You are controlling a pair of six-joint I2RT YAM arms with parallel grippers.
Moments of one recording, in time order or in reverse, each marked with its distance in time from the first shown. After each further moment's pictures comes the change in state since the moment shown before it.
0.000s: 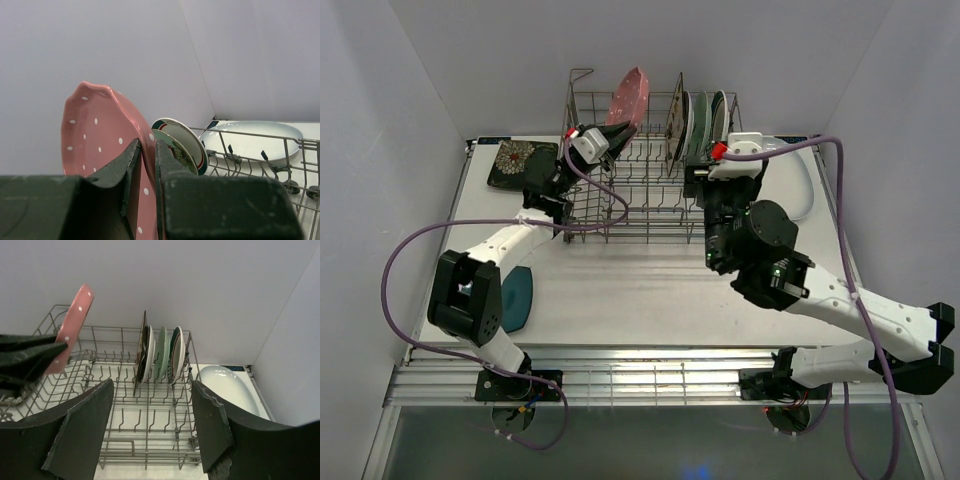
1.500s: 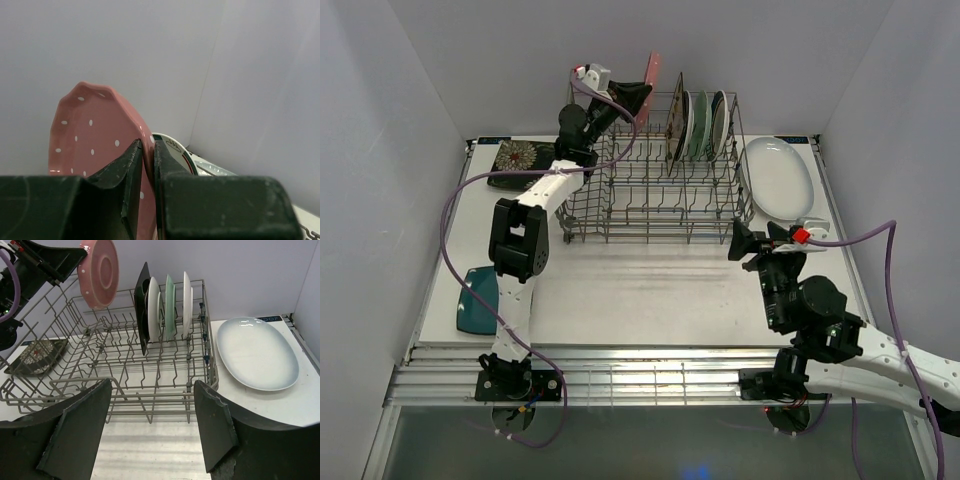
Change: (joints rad) left arm 0.039 0.614 0.752 -0.125 -0.120 -0.547; right arm -0.011 -0.654 -0.723 -0.110 -0.096 0.446
